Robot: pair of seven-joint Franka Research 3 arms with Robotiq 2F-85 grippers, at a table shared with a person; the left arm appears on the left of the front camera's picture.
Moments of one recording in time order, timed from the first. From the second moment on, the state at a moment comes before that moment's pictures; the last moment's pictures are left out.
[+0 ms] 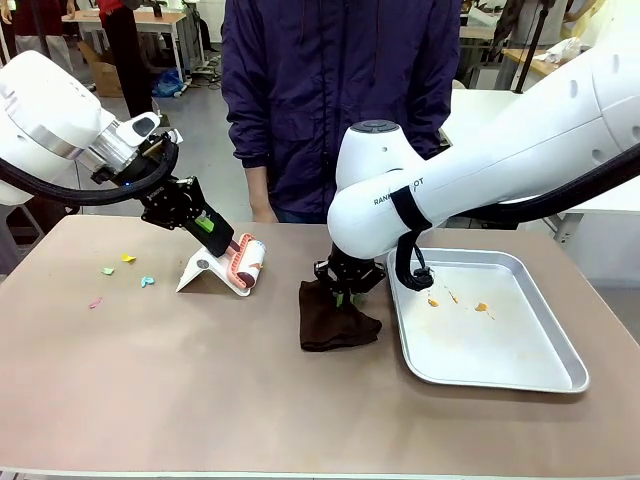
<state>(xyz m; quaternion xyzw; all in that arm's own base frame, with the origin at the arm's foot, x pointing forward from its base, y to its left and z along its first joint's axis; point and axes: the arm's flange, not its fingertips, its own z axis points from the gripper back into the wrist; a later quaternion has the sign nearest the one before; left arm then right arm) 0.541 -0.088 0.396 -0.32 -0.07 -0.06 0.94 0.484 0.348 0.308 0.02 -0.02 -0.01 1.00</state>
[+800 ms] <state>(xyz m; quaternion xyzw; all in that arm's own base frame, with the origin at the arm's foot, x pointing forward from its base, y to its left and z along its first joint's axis) 0.525 -0.094 0.430 -0.38 -0.09 -0.08 0.92 0.494 0.311 0.332 0.17 0.00 0.02 0.98</state>
